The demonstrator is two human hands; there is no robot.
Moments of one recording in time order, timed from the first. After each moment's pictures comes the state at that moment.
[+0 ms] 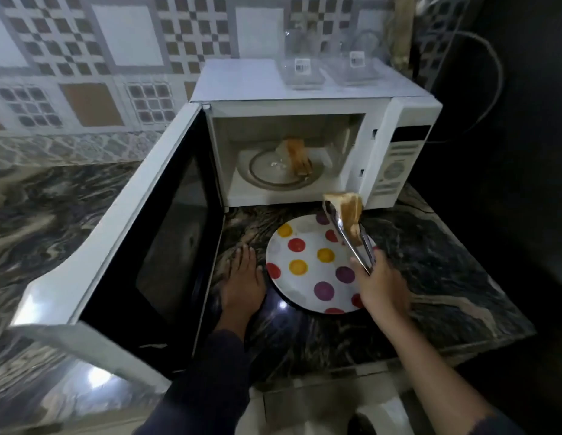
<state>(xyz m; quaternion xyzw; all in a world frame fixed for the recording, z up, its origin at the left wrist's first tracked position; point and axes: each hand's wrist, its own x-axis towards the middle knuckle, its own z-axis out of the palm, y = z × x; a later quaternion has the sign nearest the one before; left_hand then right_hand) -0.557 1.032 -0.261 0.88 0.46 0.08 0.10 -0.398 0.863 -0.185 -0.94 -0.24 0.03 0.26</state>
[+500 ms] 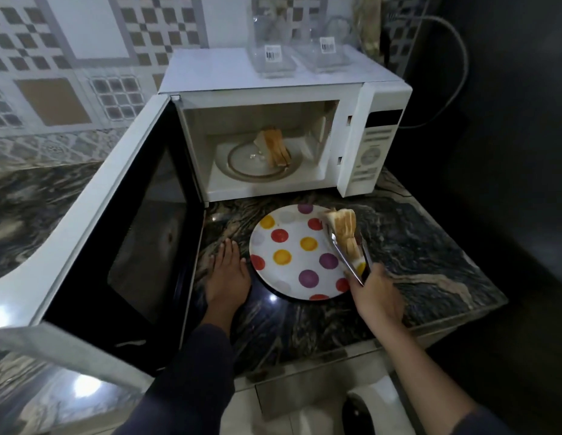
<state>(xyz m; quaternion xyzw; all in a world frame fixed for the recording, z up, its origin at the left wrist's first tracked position) -0.538 1.014 -0.257 0.89 0.42 0.09 0.13 -0.404 0.796 -0.199 -0.97 -0.14 0.08 0.20</state>
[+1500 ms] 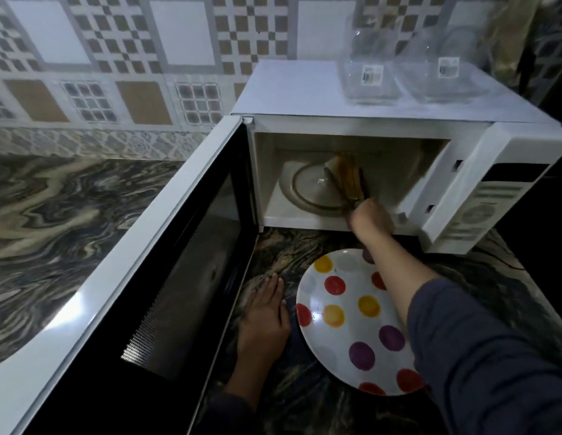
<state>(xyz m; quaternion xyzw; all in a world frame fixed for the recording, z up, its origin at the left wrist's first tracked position) -0.540 1.016 -0.249 0.85 0.45 0.21 0.19 -0.304 1.052 -0.141 -0.94 -0.21 0.12 0.26</state>
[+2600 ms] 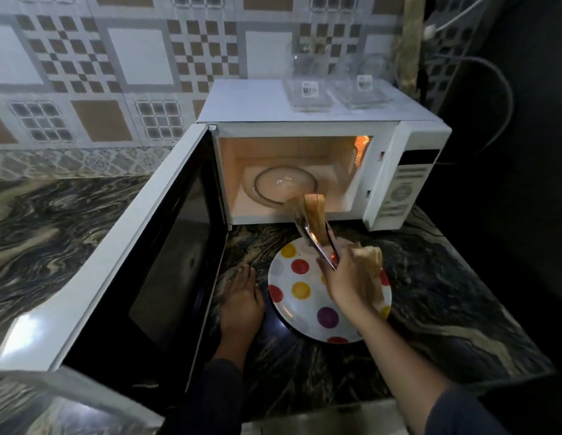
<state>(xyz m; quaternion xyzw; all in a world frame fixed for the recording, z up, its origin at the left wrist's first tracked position) -0.540 1.015 -0.247 0.86 0.44 0.19 0.18 -0.400 0.905 -0.160 -0.90 -0.28 0.08 0.34</state>
